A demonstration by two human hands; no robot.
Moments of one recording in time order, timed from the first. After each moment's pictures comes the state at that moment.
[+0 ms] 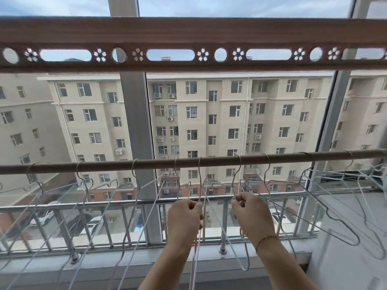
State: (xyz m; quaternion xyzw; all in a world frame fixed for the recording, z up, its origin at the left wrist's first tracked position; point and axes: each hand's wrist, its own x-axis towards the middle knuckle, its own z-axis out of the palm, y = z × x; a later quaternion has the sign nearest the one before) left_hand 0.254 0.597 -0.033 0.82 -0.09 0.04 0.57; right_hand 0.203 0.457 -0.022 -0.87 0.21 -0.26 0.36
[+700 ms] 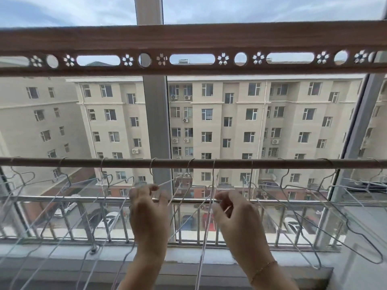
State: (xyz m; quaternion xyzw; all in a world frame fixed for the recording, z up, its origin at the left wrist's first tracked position) left_hand 0.260 0.679 -0.016 0.80 0.01 0.40 0.45; right_hand 0.183 0.531 0.000 -0.86 0.02 -0.35 0.37
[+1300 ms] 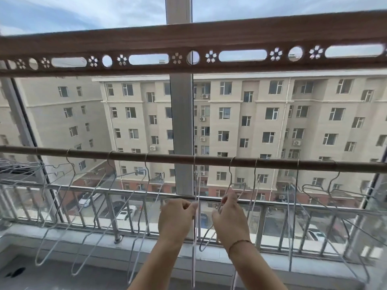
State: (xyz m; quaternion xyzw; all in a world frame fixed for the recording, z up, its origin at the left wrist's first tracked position) left_hand 0.276 0.718 -0.036 0.89 -0.03 0.12 0.44; right_hand 0.251 0.596 -0.037 -0.88 0.12 -0.21 0.40
